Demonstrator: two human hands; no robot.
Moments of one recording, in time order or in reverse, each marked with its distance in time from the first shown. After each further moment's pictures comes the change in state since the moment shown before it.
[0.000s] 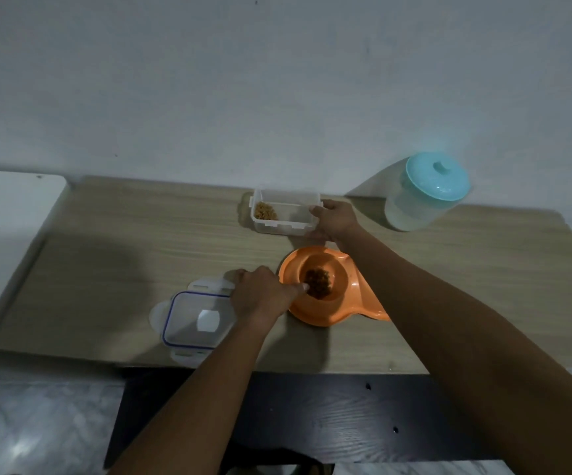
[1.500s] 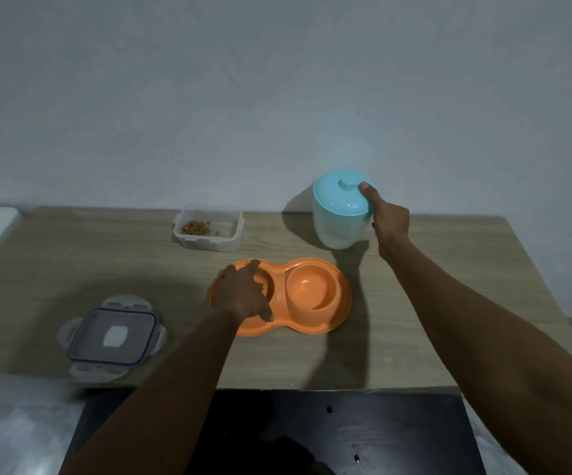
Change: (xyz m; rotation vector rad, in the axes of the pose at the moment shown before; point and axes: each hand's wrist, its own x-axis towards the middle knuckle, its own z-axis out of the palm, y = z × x) left_hand -0.038 0.144 0.043 0.197 -0.112 0.056; right_hand 0.008 -0.018 -0.263 0.138 0.308 -0.183
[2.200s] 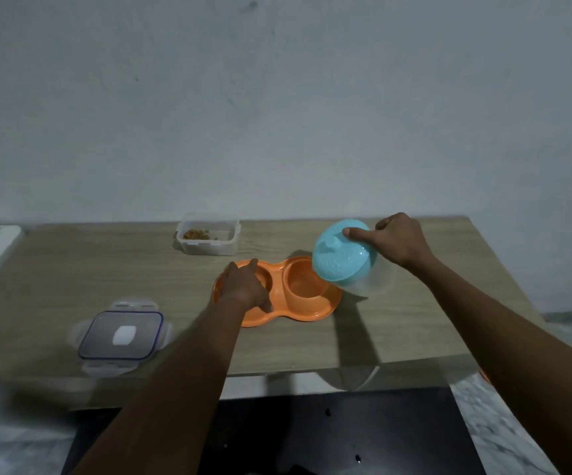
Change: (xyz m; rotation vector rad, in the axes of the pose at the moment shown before) left_hand -0.010 -0.001 0.002 0.059 -0.021 0.020; right_hand -0.099 -0.020 -0.074 -0.717 -0.134 -0.399
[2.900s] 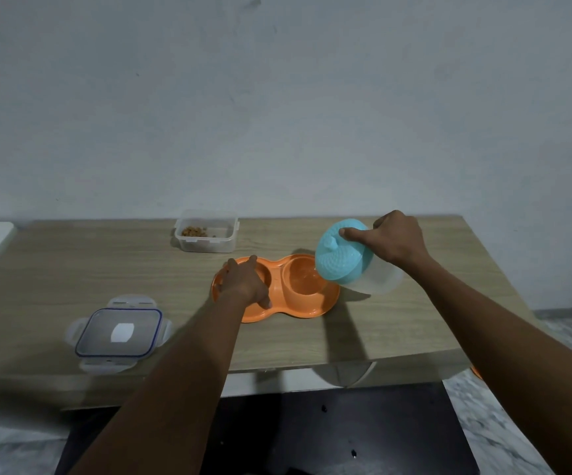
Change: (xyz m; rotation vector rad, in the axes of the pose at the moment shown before) left_hand 0.007 -0.003 0.001 -0.039 -0.028 -0.009; right_hand -0.008 -0.011 0.003 -0.191 0.054 0.003
